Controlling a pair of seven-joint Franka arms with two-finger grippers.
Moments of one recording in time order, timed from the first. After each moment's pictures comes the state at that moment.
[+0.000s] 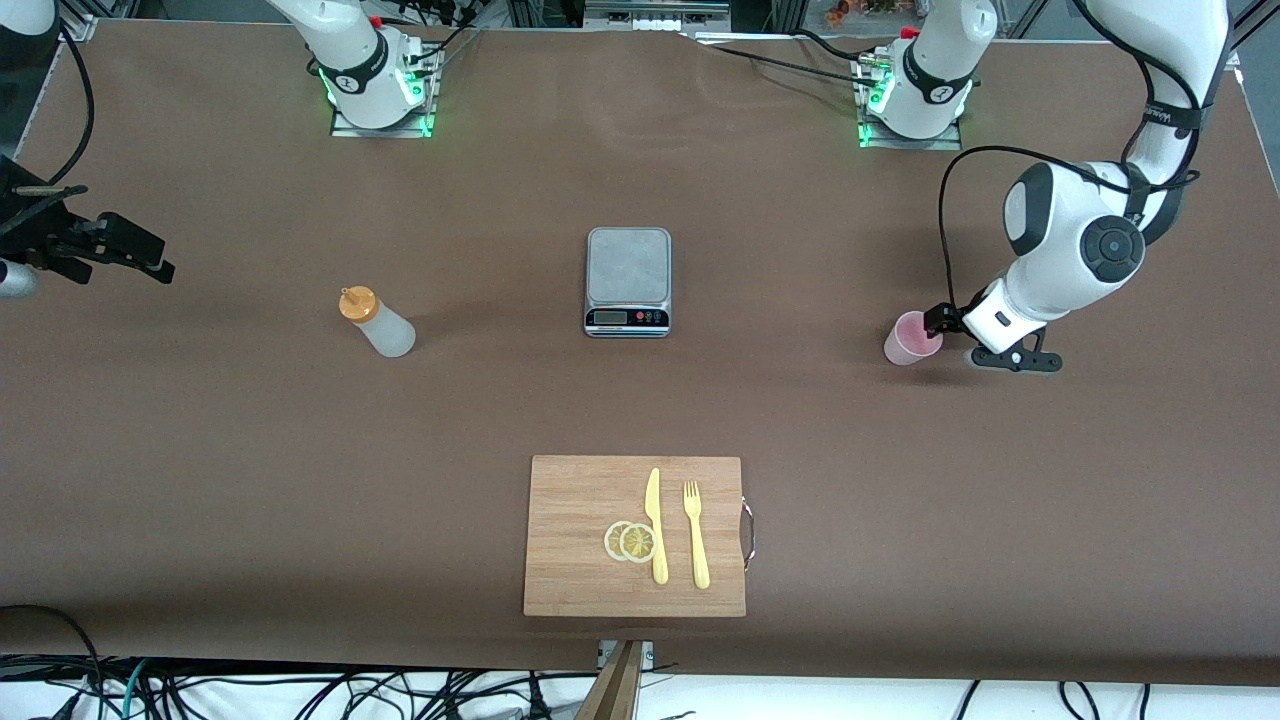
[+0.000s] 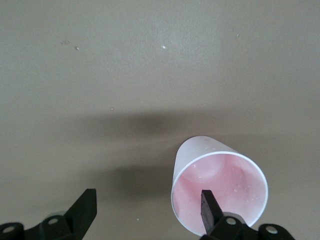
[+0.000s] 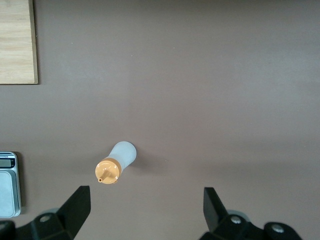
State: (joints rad) left arm -0.01 0.22 -0.02 -2.30 -0.04 2.43 0.06; right arm -0.01 0.03 -0.04 -1.65 0.04 1.71 -0.05
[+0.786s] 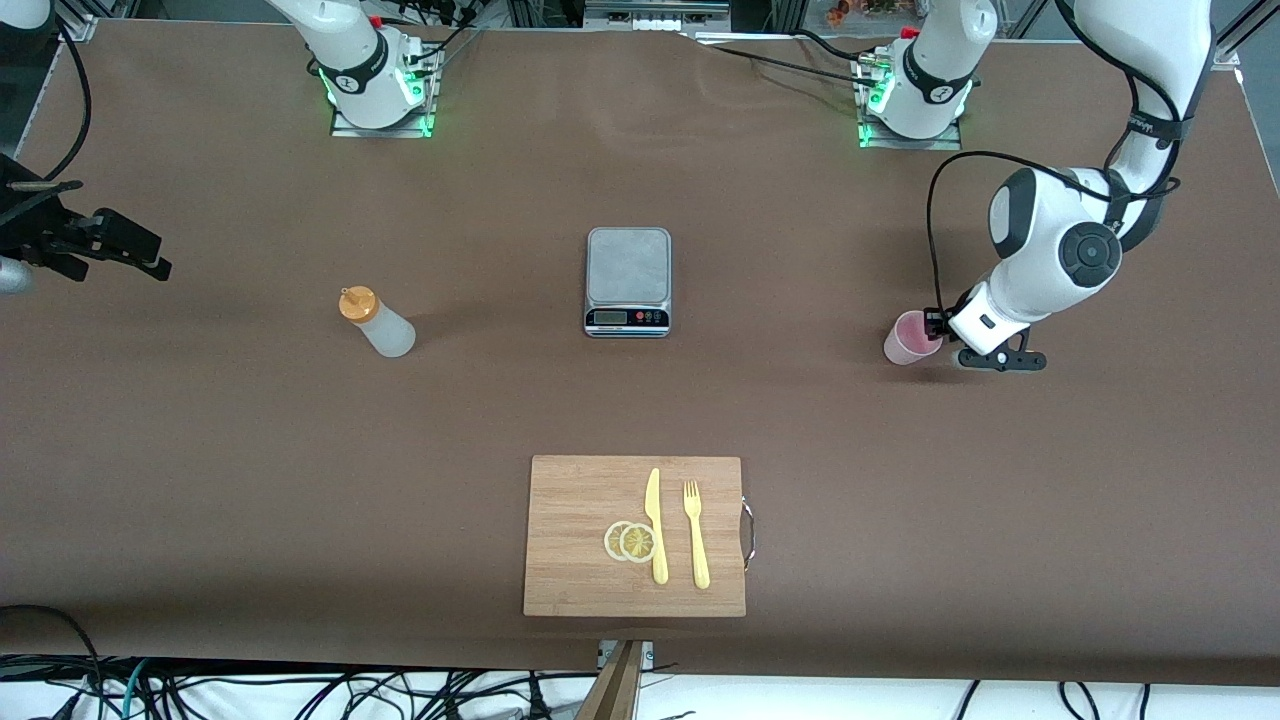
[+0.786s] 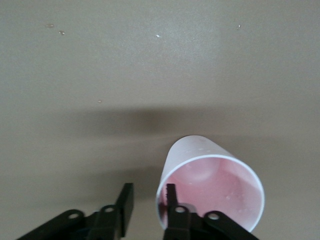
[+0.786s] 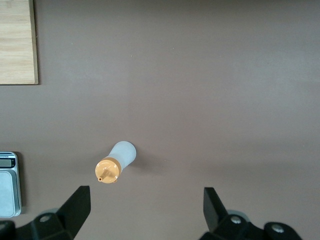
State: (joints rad) left arm -0.03 0.24 -0.03 -2.30 -0.04 2.44 -0.02; right arm -0.01 0.02 -0.05 -1.65 0.04 1.71 -0.05
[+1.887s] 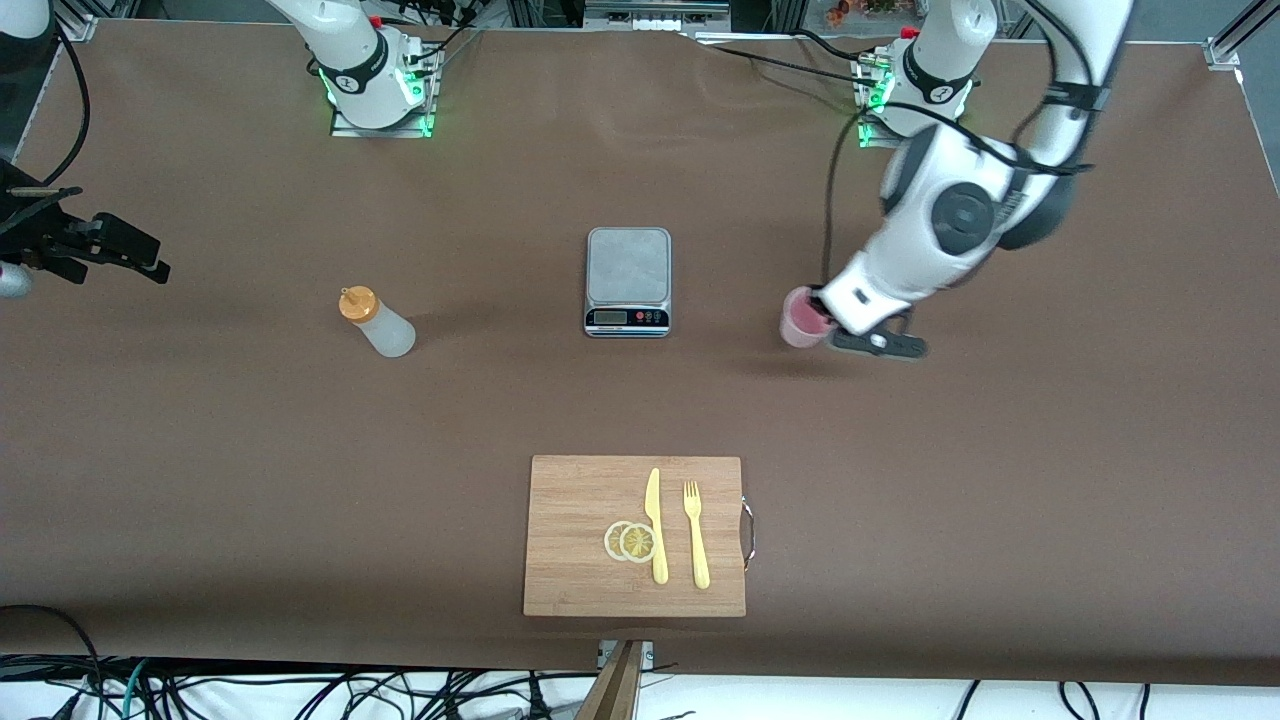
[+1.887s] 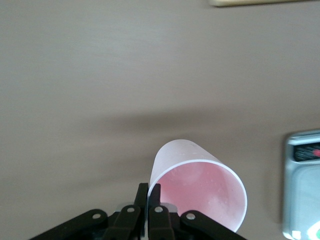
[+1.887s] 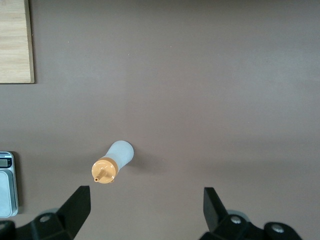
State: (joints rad) left arm -0.38 0.22 -0.09 -2.04 -0.14 2.19 -0.29; right arm -0.01 0.03 -0.05 -1.65 0.04 1.71 -0.06
